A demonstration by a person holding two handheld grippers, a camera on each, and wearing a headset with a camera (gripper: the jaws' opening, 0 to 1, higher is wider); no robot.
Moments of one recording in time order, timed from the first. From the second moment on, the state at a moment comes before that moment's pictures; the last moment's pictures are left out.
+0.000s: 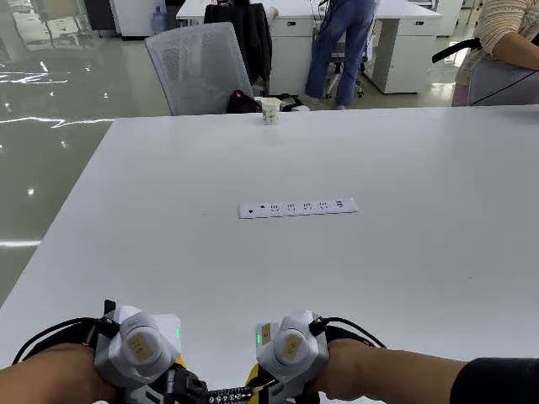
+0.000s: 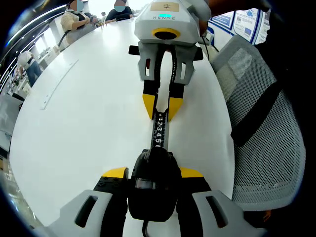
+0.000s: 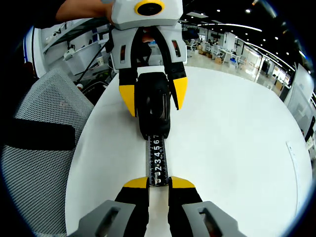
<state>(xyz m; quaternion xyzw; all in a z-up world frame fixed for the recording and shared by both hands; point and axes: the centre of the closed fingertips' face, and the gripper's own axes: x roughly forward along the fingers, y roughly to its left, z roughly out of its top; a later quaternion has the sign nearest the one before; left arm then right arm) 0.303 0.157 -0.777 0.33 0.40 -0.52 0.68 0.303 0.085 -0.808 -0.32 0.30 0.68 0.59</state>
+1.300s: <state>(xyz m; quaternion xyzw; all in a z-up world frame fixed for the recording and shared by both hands) 0.301 0.156 -0.777 0.33 0.40 -0.51 0.68 0.306 0.064 -0.809 -0.33 0.30 0.67 0.60</state>
